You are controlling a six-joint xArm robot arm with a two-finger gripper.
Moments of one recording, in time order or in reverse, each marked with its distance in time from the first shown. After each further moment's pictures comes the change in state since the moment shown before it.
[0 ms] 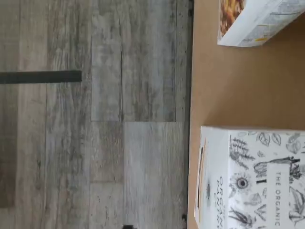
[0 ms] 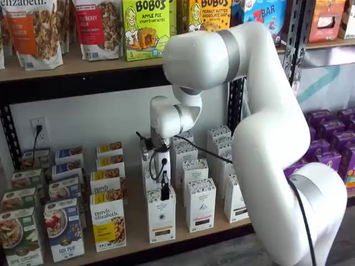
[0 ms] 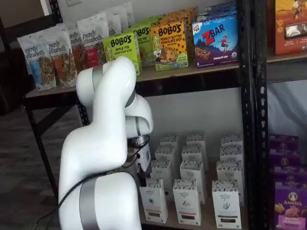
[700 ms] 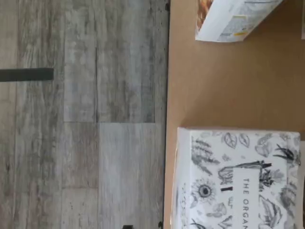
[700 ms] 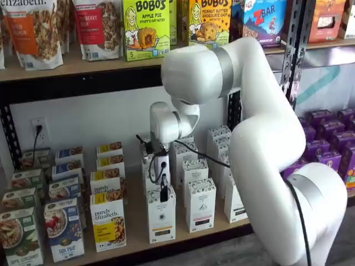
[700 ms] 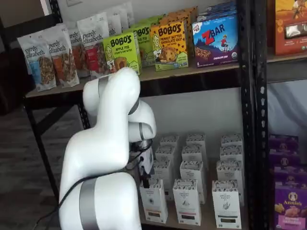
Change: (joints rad) arm -0.018 0.130 -0.147 0.007 0.001 -0.023
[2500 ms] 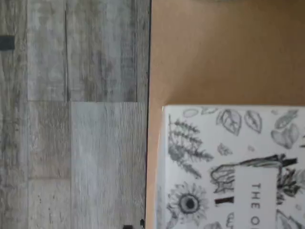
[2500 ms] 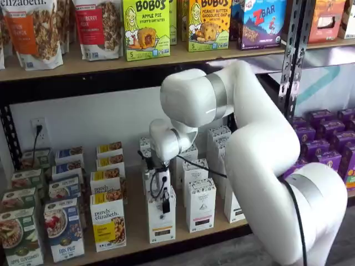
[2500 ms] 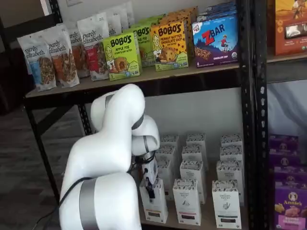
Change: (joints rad) arm -0.010 0.196 -0.169 -0.109 -0.030 0.080
